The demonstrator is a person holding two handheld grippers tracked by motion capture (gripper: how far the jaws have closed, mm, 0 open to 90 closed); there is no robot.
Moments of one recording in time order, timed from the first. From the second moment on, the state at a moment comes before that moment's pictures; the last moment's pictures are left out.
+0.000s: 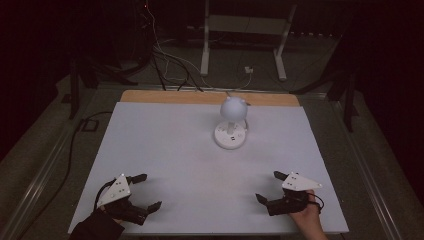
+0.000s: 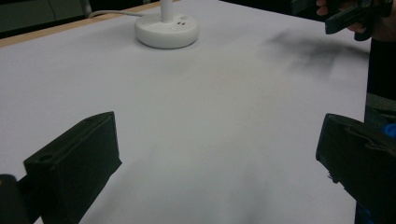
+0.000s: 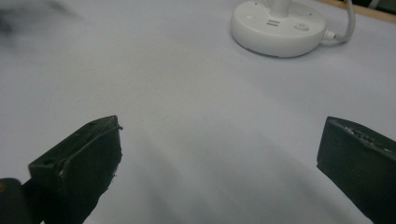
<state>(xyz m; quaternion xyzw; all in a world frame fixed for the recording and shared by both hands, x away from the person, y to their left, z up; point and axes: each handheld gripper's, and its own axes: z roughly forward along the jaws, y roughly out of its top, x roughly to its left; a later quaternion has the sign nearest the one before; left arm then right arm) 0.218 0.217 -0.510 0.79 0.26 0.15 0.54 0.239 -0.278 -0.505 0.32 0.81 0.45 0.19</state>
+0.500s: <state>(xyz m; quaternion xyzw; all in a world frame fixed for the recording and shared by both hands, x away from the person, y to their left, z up) 0.218 0.218 -0.511 0.78 0.26 0.15 0.54 0.238 -0.275 -0.506 0.33 0.81 0.42 0.22</state>
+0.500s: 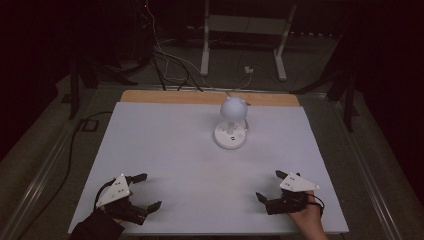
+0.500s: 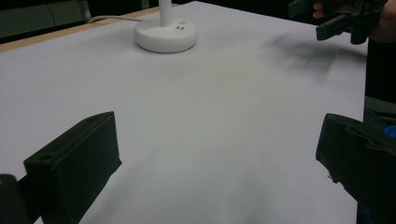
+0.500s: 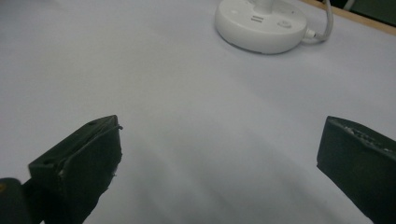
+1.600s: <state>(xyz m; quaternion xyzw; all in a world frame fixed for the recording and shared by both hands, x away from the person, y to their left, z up) 0.218 0.215 -0.511 0.78 0.26 0.14 0.55 0.244 -0.272 -0.492 0.36 0.81 0.42 0.21</state>
